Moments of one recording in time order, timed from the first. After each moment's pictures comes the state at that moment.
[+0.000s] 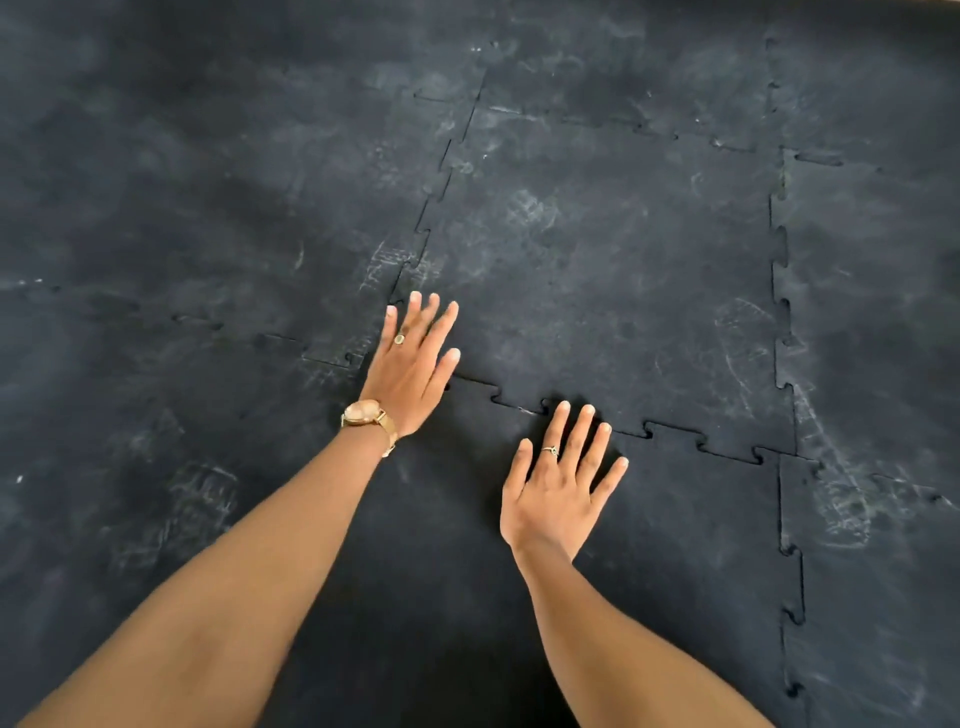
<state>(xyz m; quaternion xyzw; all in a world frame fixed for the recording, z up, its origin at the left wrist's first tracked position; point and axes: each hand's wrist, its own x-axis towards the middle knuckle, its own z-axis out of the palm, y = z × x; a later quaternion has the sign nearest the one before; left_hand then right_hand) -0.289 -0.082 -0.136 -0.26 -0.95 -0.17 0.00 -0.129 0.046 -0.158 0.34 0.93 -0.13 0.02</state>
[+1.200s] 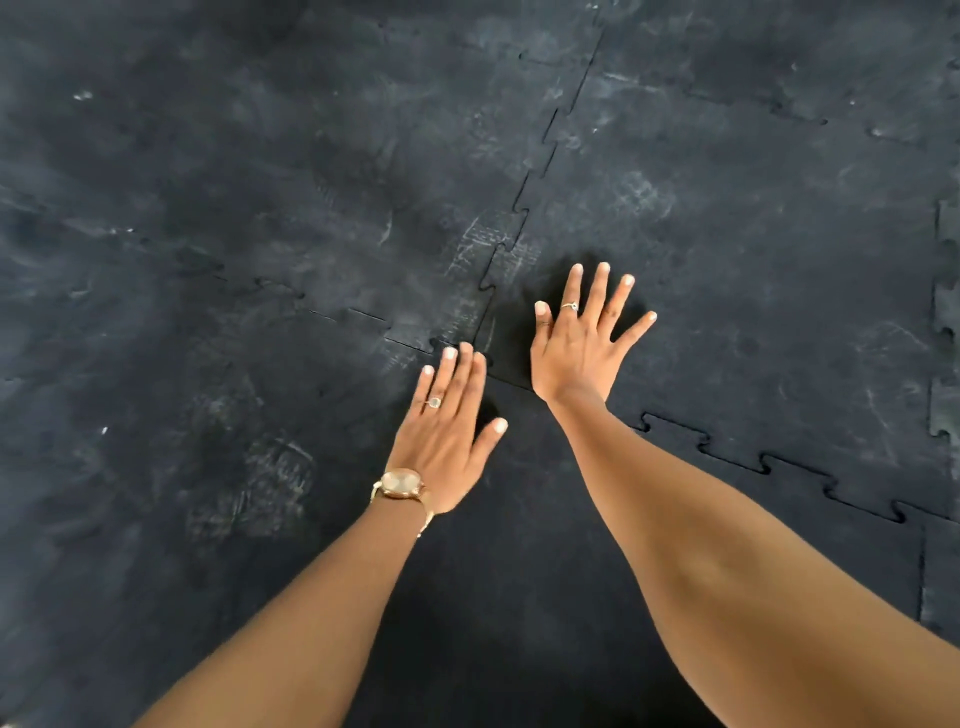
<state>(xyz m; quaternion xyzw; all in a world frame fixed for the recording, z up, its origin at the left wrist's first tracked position) -0.226 -0.144 -0.154 -0.20 -0.98 -0.07 -0.05 -0.300 0.023 -0.157 0.18 0.98 -0.11 0.01</state>
